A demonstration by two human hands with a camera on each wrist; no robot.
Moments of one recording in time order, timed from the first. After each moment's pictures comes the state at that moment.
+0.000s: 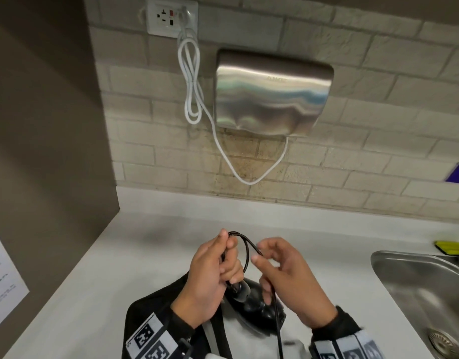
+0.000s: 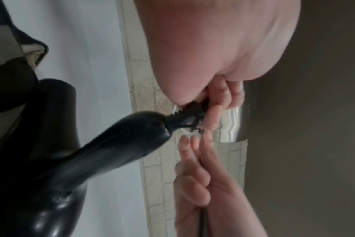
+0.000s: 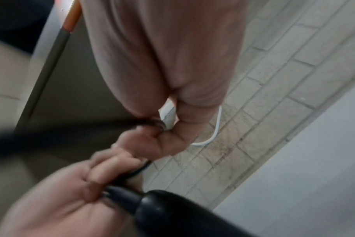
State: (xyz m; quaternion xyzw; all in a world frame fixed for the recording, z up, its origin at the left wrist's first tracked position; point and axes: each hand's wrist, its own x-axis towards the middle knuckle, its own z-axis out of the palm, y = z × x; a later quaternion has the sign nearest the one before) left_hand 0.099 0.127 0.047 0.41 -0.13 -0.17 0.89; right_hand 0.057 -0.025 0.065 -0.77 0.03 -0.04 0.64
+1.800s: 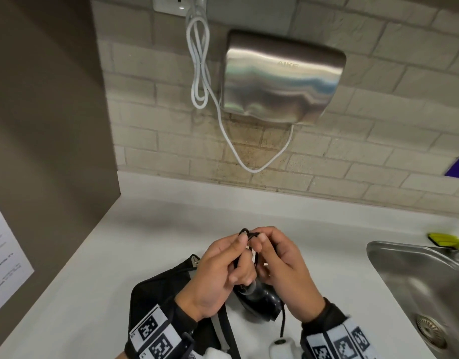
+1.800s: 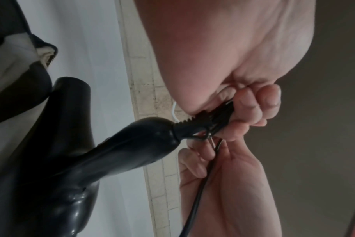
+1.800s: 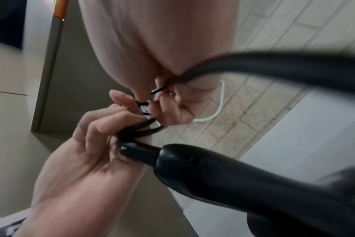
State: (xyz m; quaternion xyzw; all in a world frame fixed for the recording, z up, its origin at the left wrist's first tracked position) left_hand 0.080 0.136 0.038 0.41 -0.24 -0.21 0.85; right_hand 0.048 -0.001 0.062 -0.74 -0.07 -0.08 0.66
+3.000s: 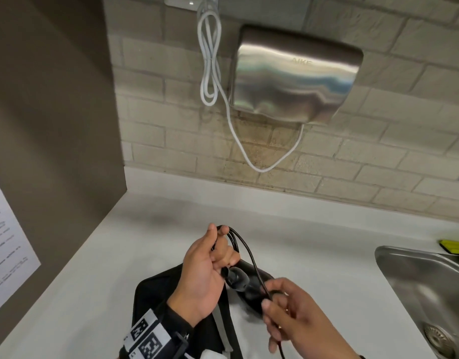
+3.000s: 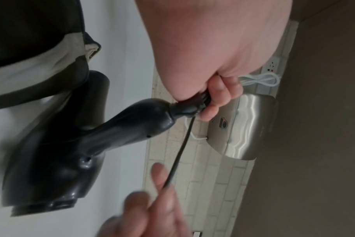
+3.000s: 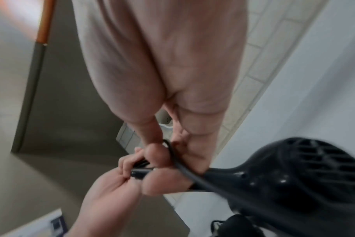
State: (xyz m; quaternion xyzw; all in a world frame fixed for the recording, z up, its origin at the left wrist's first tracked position) left_hand 0.093 0.146 0.025 0.32 -0.02 -0.12 0.94; right_hand 0.007 -0.026 0.020 -0.75 0.01 0.10 0.66
